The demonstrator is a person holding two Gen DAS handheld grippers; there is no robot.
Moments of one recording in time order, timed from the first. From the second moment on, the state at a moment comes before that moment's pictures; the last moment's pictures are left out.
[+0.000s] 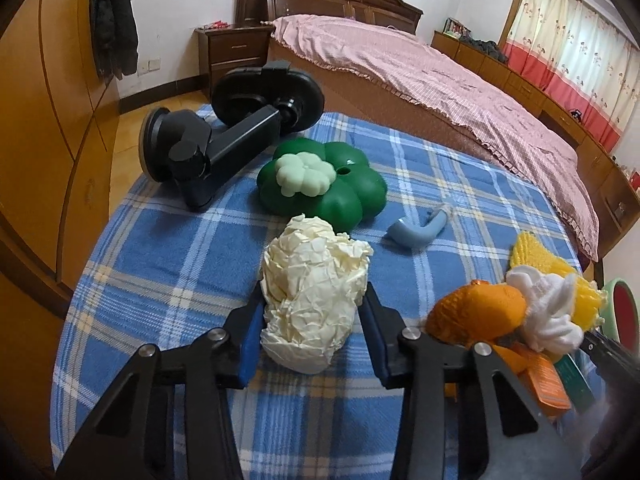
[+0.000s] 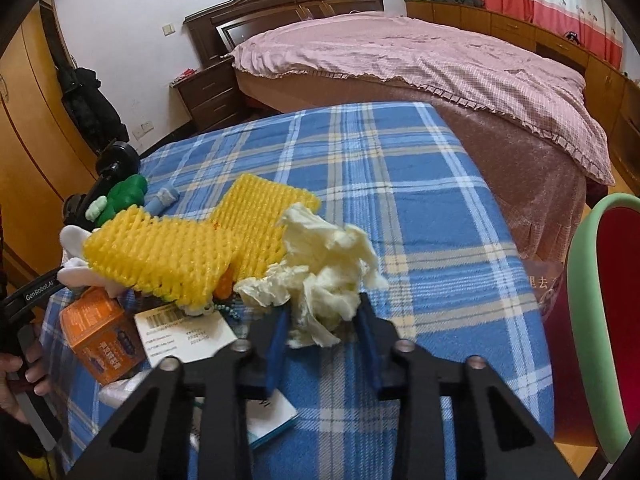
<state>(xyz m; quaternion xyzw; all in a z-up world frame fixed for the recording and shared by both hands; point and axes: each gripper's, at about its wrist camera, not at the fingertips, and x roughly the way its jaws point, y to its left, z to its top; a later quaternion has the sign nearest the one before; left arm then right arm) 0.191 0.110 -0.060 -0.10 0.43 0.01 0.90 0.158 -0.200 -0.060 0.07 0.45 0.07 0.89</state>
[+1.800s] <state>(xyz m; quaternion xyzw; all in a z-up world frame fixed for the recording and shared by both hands) 0.122 -0.120 0.049 -0.01 0.39 -0.23 0.89 0.005 -0.376 0.032 0.18 0.30 -0.11 0.93</state>
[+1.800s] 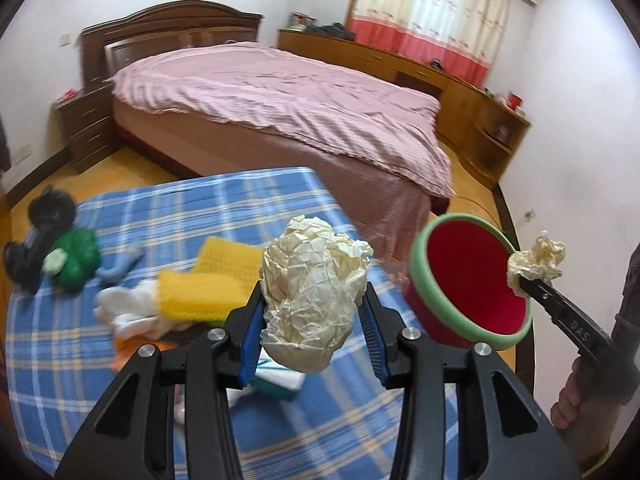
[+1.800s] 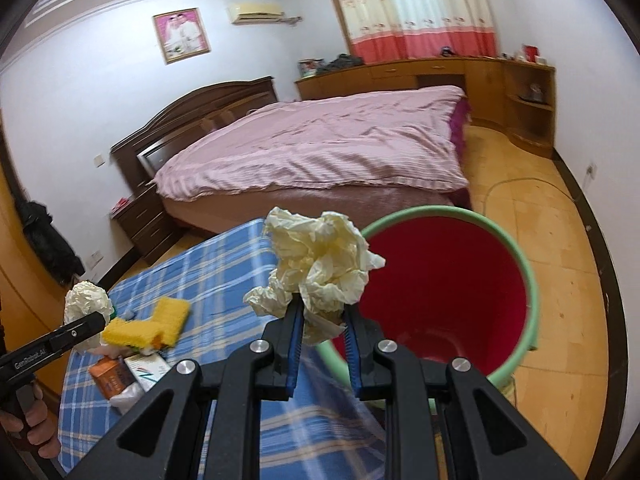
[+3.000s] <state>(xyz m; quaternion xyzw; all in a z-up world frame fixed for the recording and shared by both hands) 0.135 -0.321 -0.032 0.05 0.43 -0.39 0.82 -0.008 -0.475 -0.047 0.23 0.33 -0.20 0.89</state>
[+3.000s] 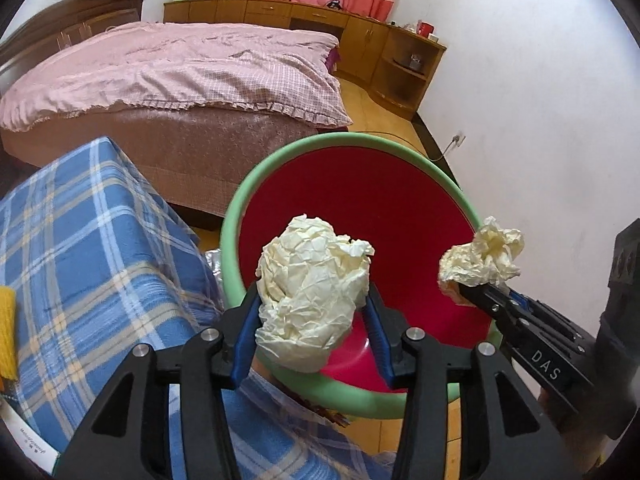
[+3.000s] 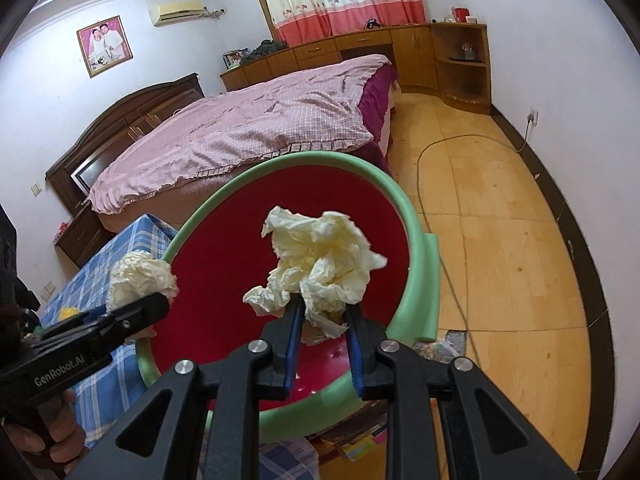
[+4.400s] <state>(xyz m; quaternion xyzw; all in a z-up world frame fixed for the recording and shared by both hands) 0.120 -0.249 0.010 0.02 0.44 -0.33 0.83 -0.026 -0.446 -0.006 0.26 0.30 -0.17 0.90</state>
